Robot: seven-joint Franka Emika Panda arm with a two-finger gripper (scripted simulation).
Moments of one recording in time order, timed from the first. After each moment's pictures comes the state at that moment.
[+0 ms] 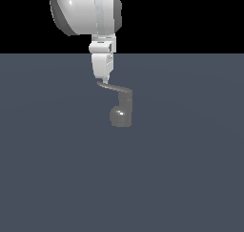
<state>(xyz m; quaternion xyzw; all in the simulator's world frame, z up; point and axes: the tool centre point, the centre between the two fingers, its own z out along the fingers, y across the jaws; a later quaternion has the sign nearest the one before) 0.105 0.066 0.174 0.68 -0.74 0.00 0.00</state>
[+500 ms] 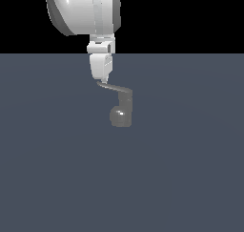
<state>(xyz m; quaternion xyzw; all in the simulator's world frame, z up) 0.094 0.069 0.173 0.68 -0.74 0.00 0.00</state>
